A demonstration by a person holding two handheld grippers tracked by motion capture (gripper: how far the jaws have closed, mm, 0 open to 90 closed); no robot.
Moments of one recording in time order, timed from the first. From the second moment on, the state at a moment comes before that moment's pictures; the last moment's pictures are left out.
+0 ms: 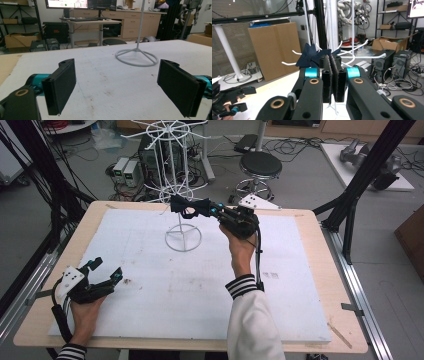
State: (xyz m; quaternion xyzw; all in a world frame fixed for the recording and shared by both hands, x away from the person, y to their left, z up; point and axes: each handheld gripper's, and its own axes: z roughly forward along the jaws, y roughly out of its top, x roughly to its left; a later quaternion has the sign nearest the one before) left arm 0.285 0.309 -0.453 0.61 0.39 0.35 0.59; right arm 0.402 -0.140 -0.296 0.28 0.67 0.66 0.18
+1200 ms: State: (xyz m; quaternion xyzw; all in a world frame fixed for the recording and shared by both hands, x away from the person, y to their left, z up) left arm 0.284 0.309 -0.453 0.60 0.39 0.36 0.60; right arm 0.336 -0.165 -0.311 0.30 0.69 0.59 0.30
